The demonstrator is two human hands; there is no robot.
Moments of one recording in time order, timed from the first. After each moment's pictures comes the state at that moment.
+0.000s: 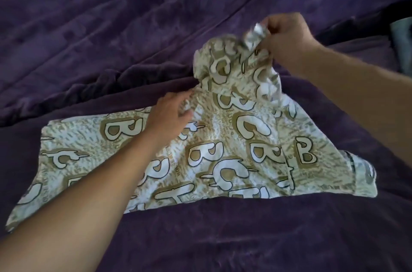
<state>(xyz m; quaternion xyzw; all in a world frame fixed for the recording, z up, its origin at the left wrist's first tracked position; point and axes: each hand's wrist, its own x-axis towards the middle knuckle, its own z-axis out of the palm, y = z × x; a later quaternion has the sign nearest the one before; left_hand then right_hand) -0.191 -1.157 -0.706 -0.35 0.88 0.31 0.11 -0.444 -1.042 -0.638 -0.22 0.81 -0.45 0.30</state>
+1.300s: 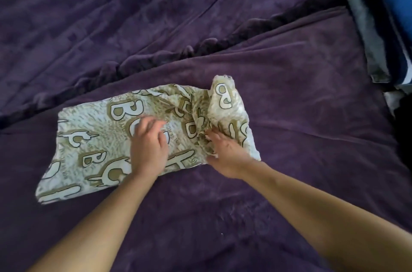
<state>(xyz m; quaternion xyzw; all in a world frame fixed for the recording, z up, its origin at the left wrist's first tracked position) -0.083 -1.076 -0.669 -0.39 0.89 0.22 -0.03 -0.208 -0.919 -0.678 -0.35 0.79 -0.14 0.48</state>
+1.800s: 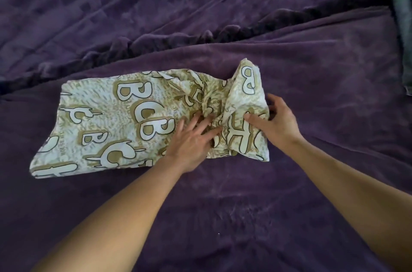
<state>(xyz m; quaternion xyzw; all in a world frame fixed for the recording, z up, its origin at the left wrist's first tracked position) -0.099 -1.042 -0.726 -0.13 0.96 0.11 0.21 -0.285 -0.891 -0.701 -0.12 0.85 -0.36 0.37</state>
